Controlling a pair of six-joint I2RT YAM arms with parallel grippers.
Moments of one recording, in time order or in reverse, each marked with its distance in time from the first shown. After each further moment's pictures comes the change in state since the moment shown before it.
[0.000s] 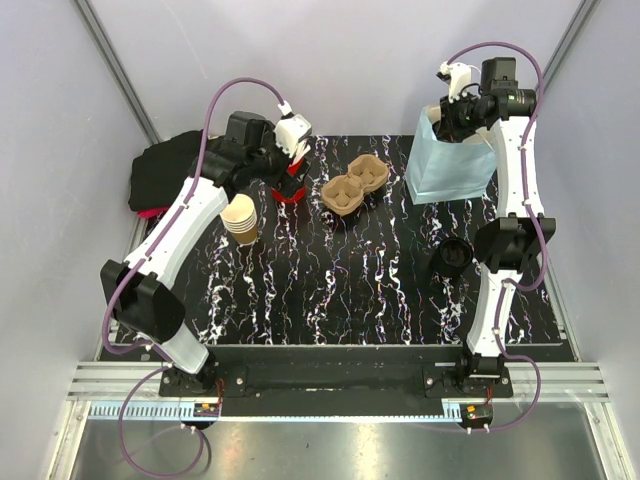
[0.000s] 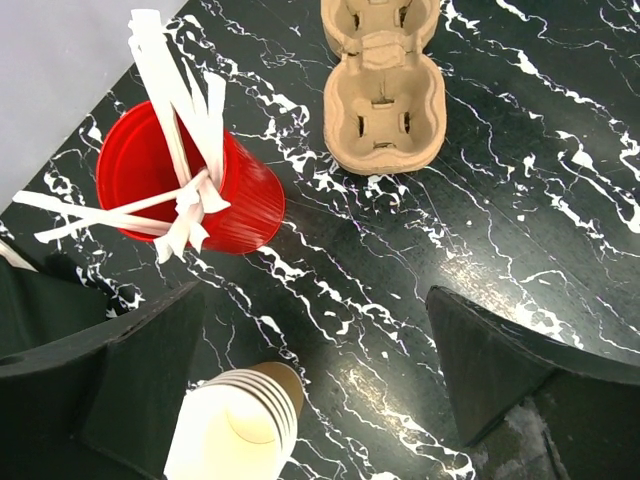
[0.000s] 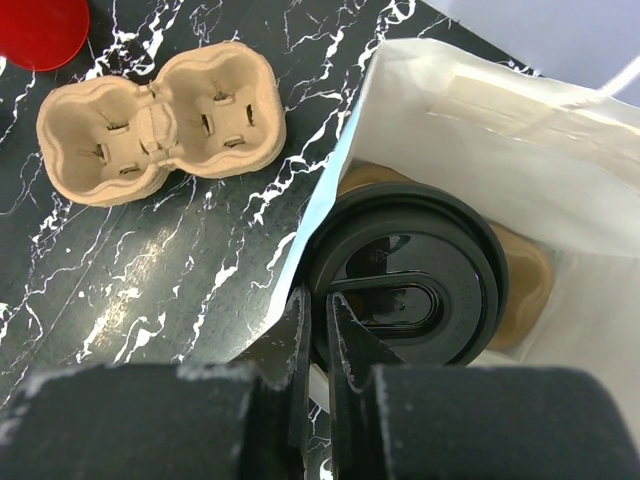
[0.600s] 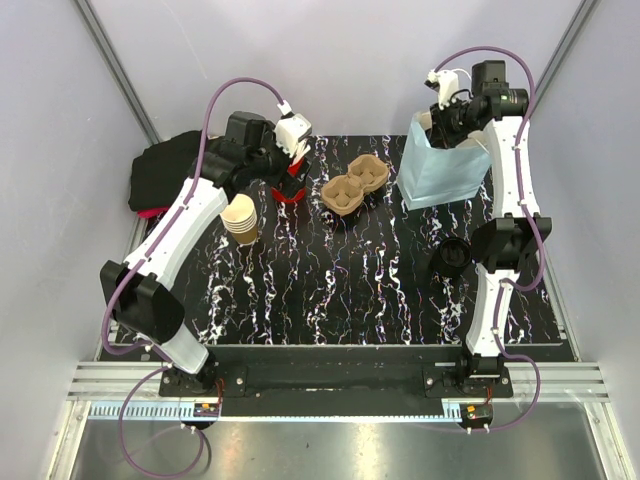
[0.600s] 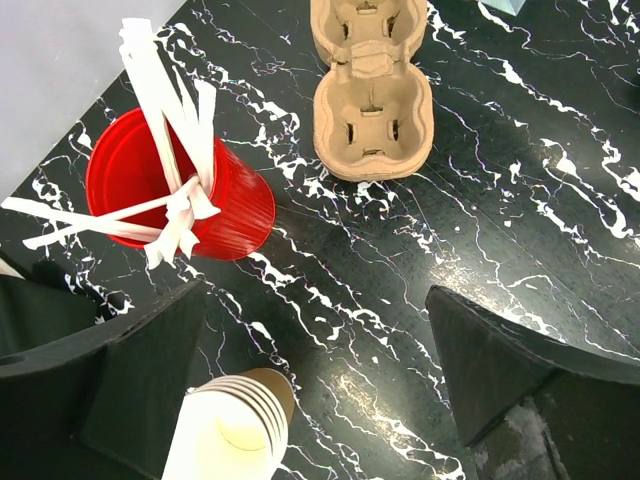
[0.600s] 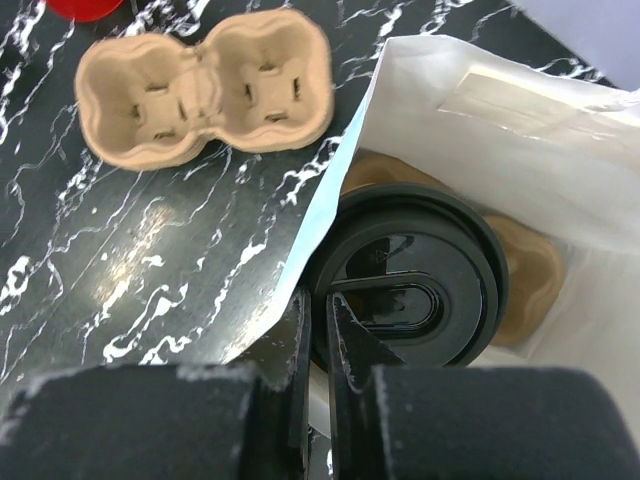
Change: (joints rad) left arm 0.000 -0.005 -0.008 0.012 0.021 -0.019; right arm 0.034 0.002 0.003 -0.076 -0.033 -0.067
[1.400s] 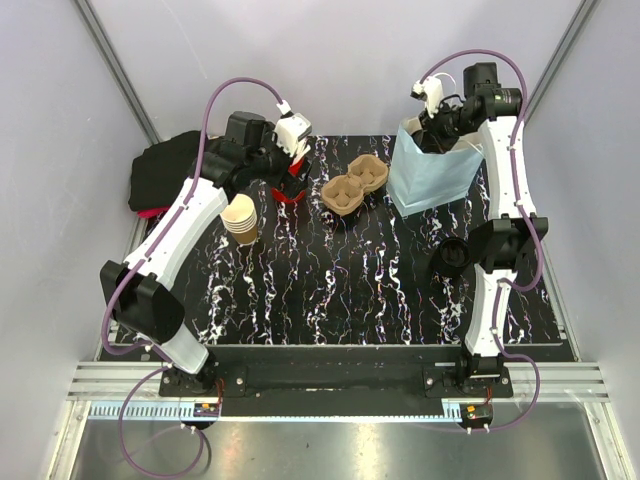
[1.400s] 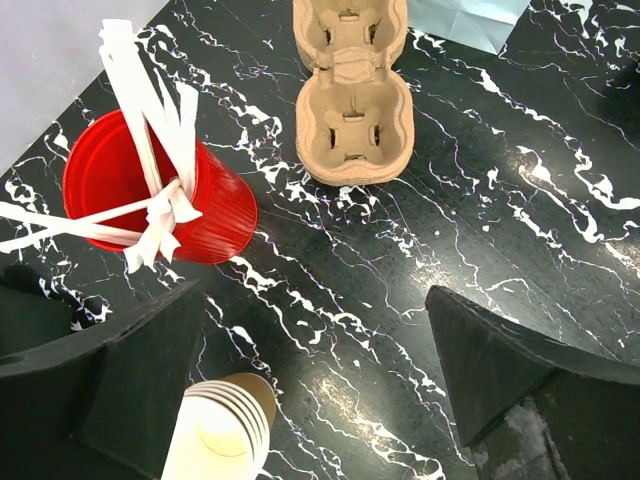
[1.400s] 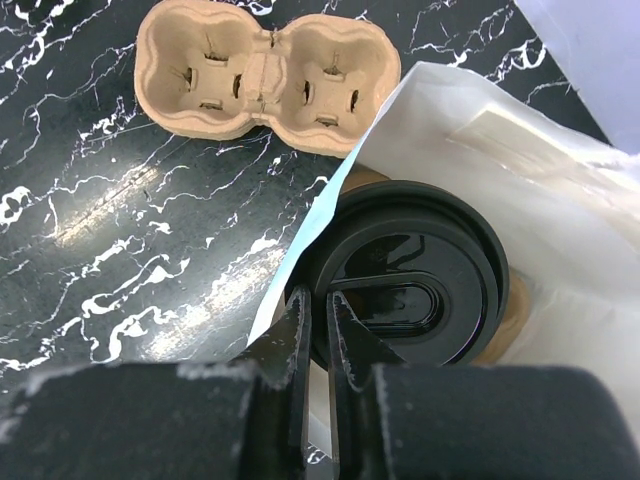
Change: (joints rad) left arm 0.000 0.000 0.000 0.001 0.031 -0.037; right arm 0.031 0.004 0.015 -0.085 -0.109 -0.237
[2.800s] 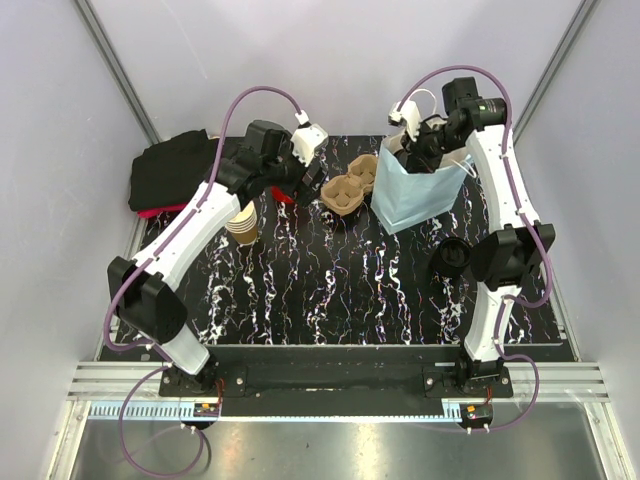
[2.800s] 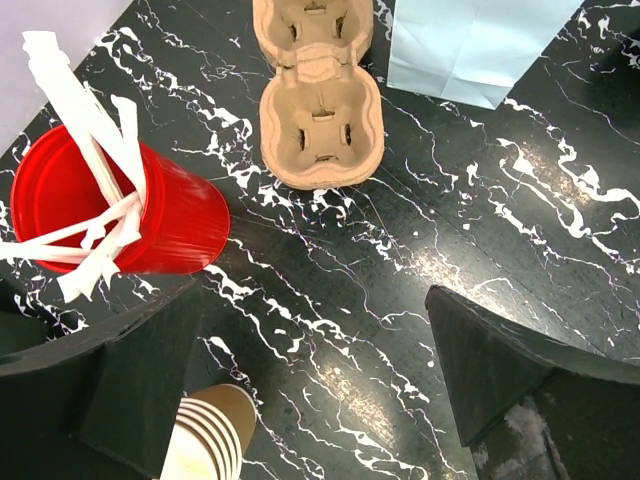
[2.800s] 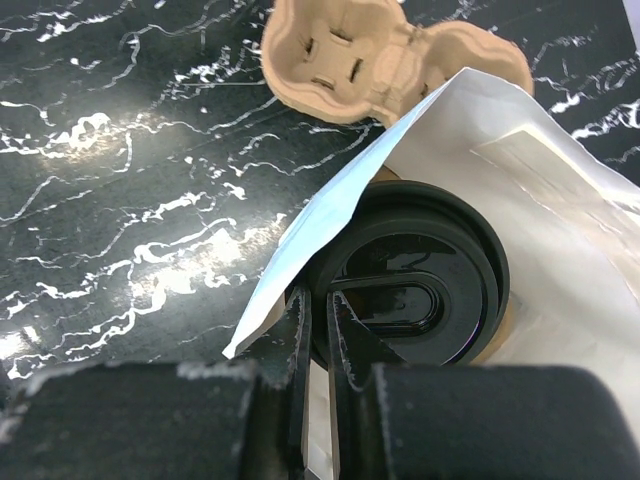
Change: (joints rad) left arm -0.090 0.012 -0.033 0.030 -0.058 -0.006; right arm 0.095 -0.192 -0.305 -0.003 -0.027 -0.197
